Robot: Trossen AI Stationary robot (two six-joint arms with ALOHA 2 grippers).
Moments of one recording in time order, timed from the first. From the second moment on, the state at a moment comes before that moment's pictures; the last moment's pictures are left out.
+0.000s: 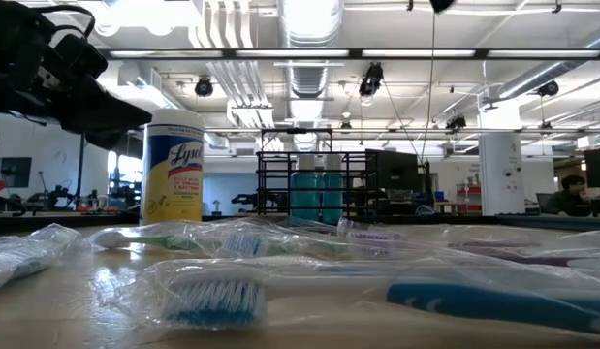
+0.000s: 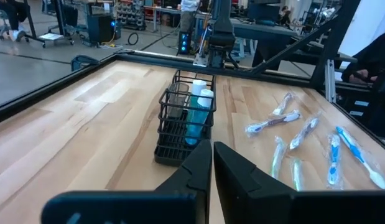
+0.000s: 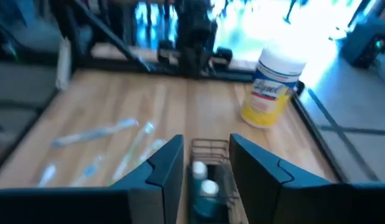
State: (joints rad) left arm 0.08 0.22 0.01 0.02 0.00 -0.13; right arm 0.11 0.94 0.95 -0.35 0.10 -0.02
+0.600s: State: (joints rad) left arm 0.08 0.22 0.01 0.06 -0.05 -0.14; right arm 0.19 0.76 0.28 0.37 0.10 0.06
